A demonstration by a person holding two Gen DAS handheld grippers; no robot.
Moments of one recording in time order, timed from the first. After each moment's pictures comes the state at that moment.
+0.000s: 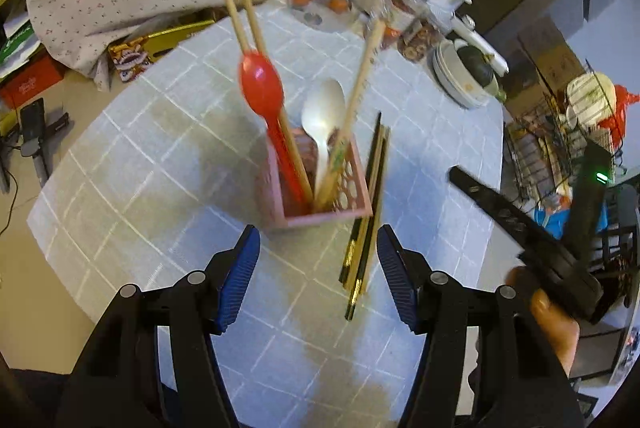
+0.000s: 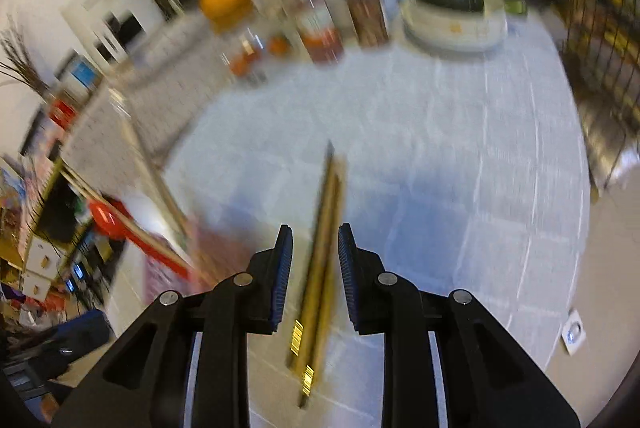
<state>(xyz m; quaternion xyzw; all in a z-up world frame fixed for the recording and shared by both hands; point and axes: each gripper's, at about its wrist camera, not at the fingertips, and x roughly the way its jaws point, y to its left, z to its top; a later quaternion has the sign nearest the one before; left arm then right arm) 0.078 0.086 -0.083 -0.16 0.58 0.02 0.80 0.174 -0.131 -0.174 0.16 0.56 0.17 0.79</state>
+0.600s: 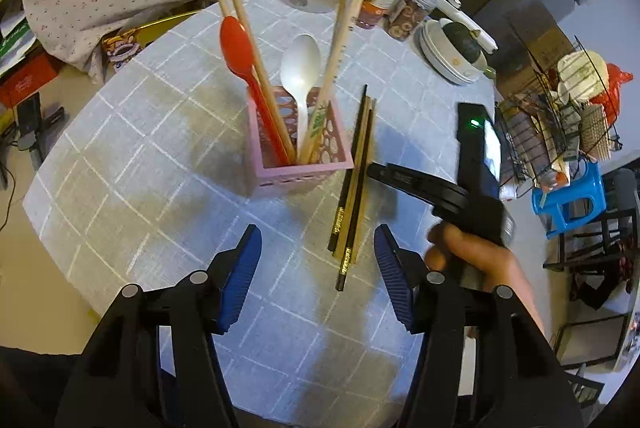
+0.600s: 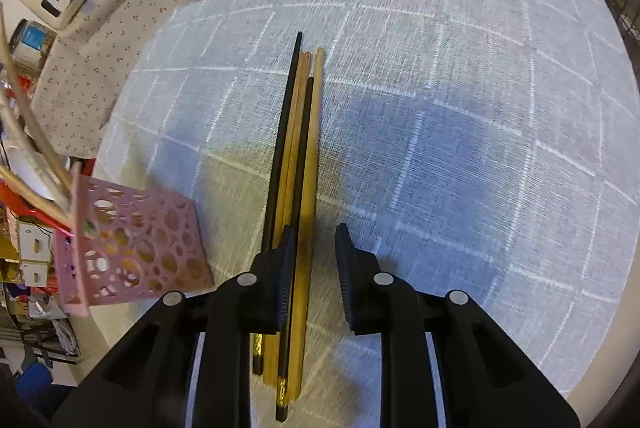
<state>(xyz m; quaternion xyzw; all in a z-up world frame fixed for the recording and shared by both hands) 0.053 0.068 -0.084 -0.15 0.58 0.00 0.80 0.190 -0.098 -0.252 0.15 0.64 0.17 0.73</state>
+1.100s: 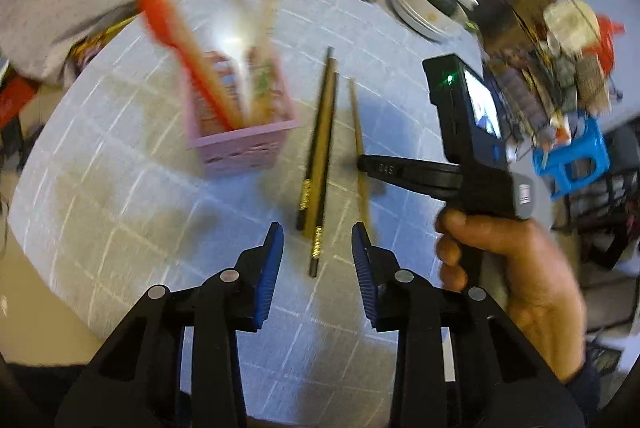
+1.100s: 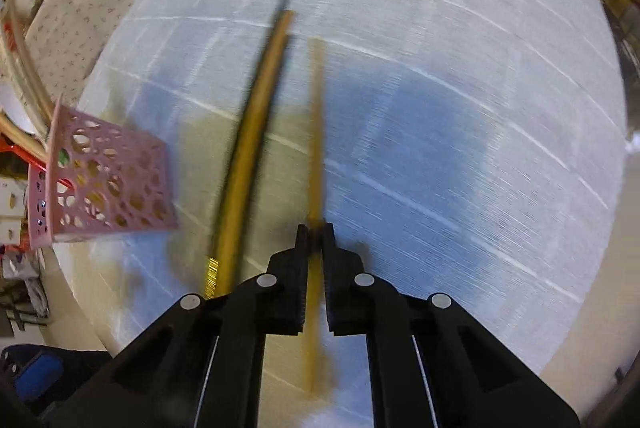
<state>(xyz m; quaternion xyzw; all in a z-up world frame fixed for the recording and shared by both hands) 0.056 0.018 -0.110 -0.09 0.61 -0.04 0.79 0.177 -0.133 -0.244 0.10 0.68 0.16 0.71</state>
